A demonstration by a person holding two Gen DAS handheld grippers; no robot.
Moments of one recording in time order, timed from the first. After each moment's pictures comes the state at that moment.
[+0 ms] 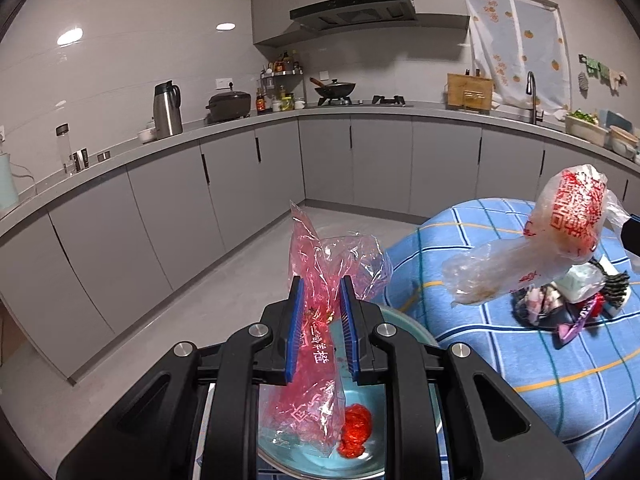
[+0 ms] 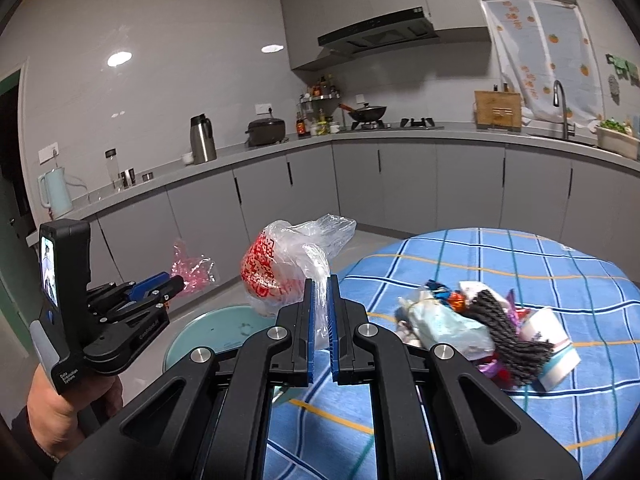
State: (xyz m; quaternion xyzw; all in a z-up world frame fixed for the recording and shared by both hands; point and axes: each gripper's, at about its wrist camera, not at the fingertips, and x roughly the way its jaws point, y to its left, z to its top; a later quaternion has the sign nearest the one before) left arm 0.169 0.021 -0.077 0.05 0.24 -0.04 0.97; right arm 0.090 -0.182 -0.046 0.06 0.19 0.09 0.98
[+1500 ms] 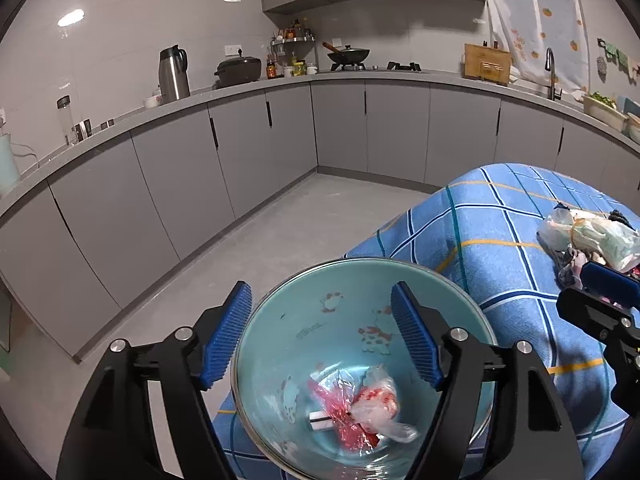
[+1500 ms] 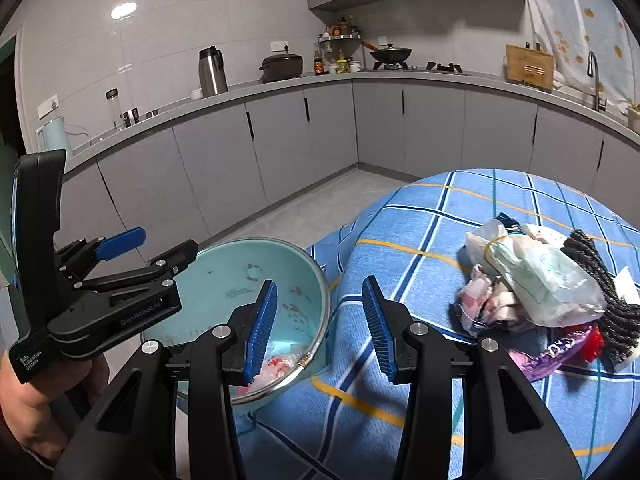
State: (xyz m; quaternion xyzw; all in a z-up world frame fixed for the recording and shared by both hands) left arm 0.197 0.032 -0.122 0.05 0.29 -0.02 0.96; right arm 0.147 -0.137 -0.118 0.03 0.29 0.12 0.95
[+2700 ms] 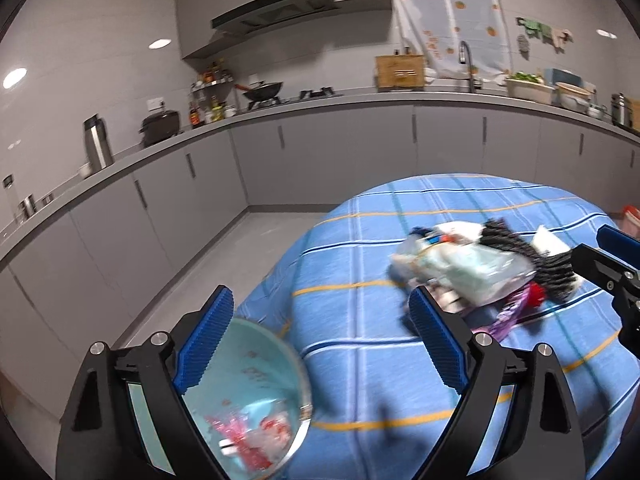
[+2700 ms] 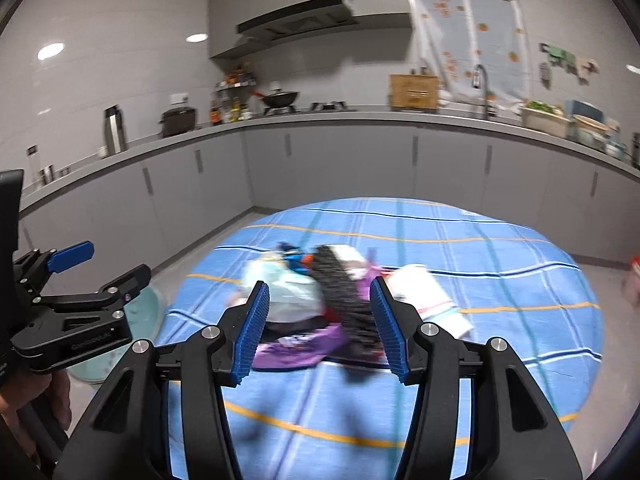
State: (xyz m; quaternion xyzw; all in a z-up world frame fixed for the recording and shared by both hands) left arm 0.162 -0.127 -0.086 0.12 0.23 -0.14 0.96; right arm 0.069 -0.293 -0.094 0.06 0.22 -0.07 0.97
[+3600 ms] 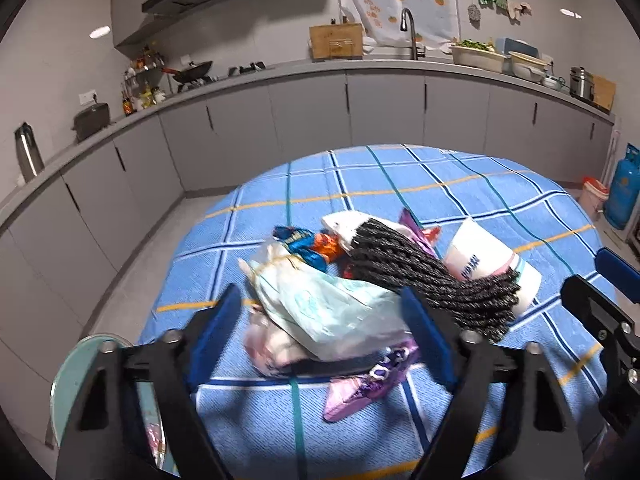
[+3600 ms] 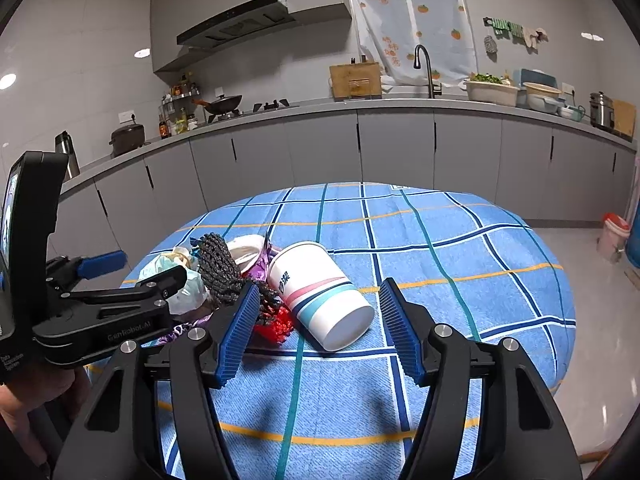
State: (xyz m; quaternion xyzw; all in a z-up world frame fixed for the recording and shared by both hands) left arm 0.188 -0.243 -0.117 0.13 0.30 -0.23 0.92; right arm 0.052 -0.362 -0.124 0.10 0.22 -0.14 0.96
